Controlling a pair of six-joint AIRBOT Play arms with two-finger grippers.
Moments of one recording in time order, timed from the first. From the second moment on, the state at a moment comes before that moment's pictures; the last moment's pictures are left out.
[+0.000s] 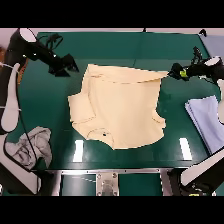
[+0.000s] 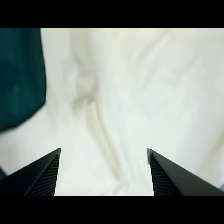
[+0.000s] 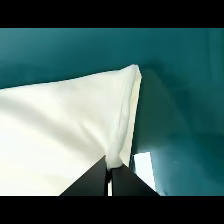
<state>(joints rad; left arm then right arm) -0.03 -1.84 1.97 1.04 -1.54 -1.62 -0.32 -1.91 1.73 -0.93 1.01 1.37</state>
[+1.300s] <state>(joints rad) 0.13 -1.33 0.84 0.82 -0.92 -1.41 -0.38 -1.87 1.62 -1.20 1.31 1.51</state>
